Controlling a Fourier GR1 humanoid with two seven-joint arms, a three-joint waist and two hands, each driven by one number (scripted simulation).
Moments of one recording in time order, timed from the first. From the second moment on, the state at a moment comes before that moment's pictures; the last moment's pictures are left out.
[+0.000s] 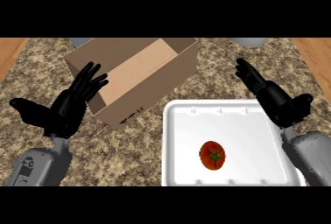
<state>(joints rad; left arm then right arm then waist) -0.24 0.25 -0.10 -1.55 0.29 0.09 0.13 -0.38 -0.51 0.34 -1.42 -0.35 0.00 -0.02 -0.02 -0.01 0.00</state>
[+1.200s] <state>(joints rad) -0.09 0.50 0.00 -1.36 -0.05 0.22 0.07 -0.34 -0.65 0.45 -1.15 0.11 0.17 -1.01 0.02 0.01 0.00</state>
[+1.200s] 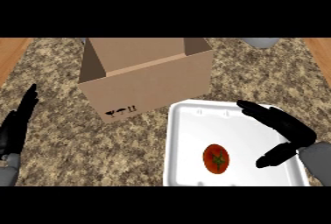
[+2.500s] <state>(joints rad) -0.09 0.45 0.06 -1.33 -0.12 0.18 0.07 -0.43 -0.54 0.60 -1.35 0.80 0.25 -0.59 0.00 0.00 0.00</state>
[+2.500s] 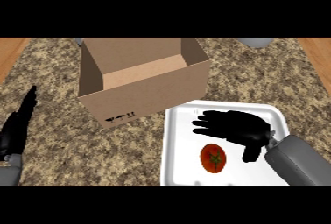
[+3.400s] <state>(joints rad) -0.11 0.42 0.15 -1.33 -0.17 0.11 0.07 -0.29 -0.48 0.48 -1.51 0.93 0.39 -0.72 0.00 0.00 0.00</state>
